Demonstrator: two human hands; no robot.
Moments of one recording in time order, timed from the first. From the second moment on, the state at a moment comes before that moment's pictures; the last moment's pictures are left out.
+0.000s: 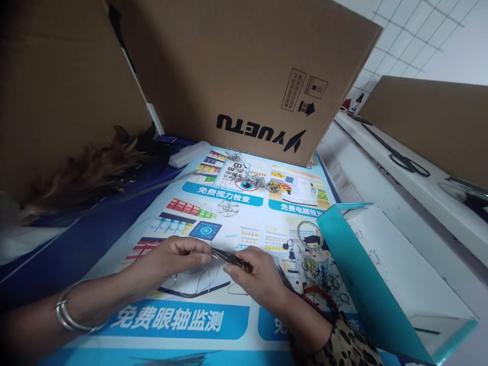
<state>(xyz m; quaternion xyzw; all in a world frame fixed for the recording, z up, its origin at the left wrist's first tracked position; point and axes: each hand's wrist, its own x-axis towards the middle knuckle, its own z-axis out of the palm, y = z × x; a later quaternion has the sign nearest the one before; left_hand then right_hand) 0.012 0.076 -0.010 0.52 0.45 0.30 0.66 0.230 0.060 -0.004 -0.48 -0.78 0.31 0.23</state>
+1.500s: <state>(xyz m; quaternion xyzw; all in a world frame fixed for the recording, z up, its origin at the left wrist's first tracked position) 0.010 0.079 -0.001 0.64 0.48 0.23 0.56 0.236 0.058 -0.012 -0.44 -0.87 0.07 0.20</state>
